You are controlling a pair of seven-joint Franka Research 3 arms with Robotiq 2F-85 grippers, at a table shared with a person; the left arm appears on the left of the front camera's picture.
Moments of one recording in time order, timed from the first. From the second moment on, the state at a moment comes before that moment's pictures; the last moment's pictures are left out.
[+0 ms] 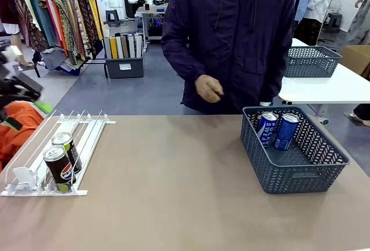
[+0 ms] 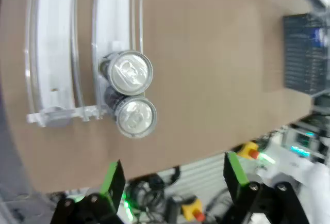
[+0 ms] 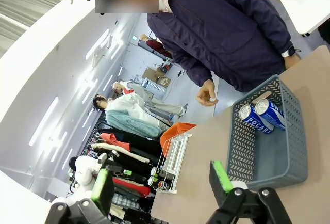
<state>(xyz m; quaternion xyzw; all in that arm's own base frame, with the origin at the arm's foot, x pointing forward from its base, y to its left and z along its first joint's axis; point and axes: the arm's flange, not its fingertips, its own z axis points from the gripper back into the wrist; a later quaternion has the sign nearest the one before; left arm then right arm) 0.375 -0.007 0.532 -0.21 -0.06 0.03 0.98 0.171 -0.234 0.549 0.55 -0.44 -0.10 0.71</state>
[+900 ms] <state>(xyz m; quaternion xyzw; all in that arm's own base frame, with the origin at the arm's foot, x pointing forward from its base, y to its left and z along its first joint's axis) 0.414 -0.044 0.453 -0.06 -0.10 0.03 0.99 0.171 -0.234 0.549 0.55 -0.44 -0.10 0.71</state>
